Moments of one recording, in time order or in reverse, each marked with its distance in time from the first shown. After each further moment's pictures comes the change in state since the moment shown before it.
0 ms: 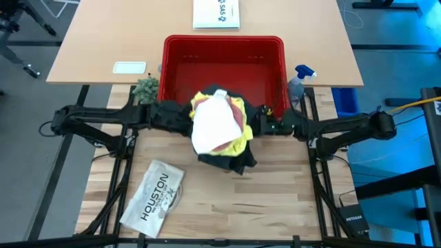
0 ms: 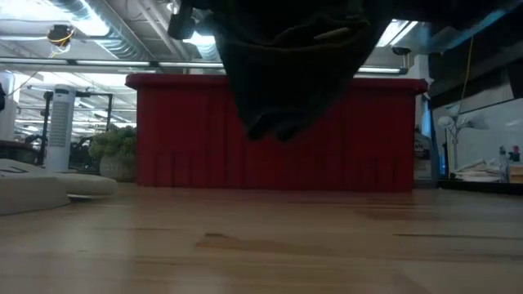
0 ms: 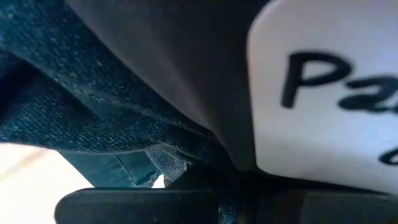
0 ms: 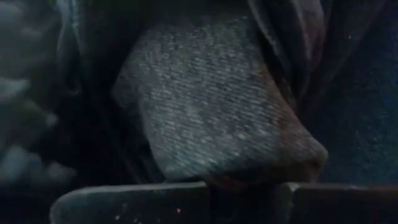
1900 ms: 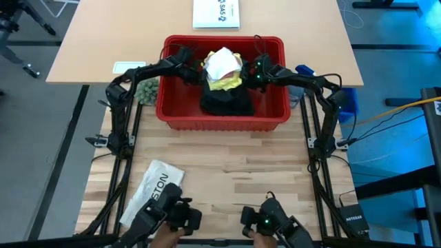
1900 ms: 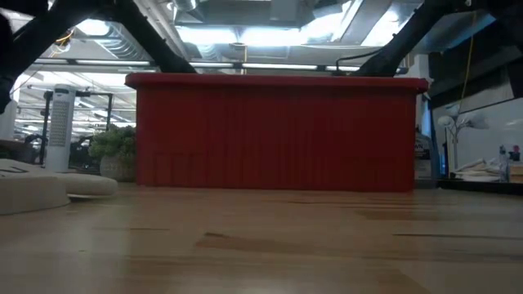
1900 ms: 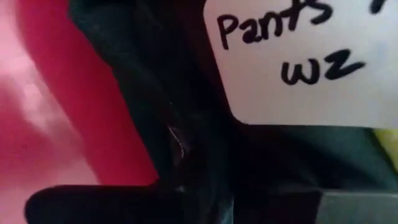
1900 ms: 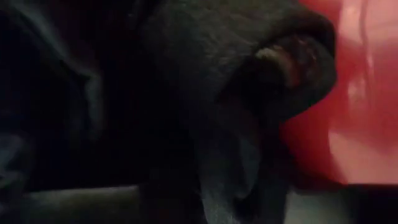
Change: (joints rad) left arm 0.891 0.801 0.400 -0.080 0.605 0.500; right arm -0.835 0.686 0.593 -0.817 -0.247 -0.340
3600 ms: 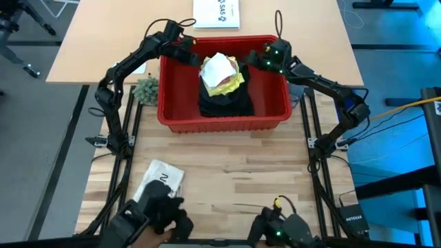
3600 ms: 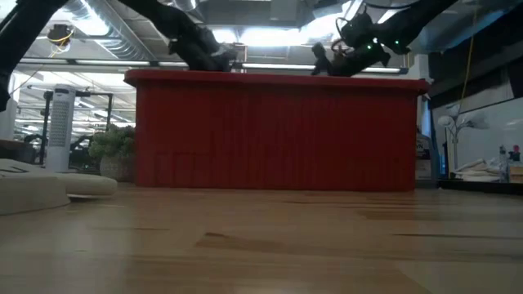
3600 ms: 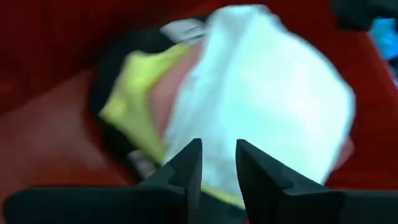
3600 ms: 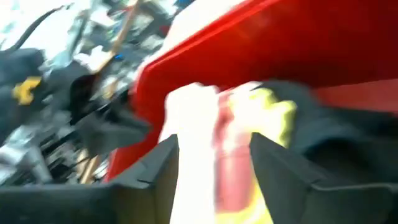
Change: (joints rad) left arm 0.023 -0.143 0.351 -0.452 -0.115 0.366; right arm 0.010 -0.292 -0.002 0.177 0.058 -0.144
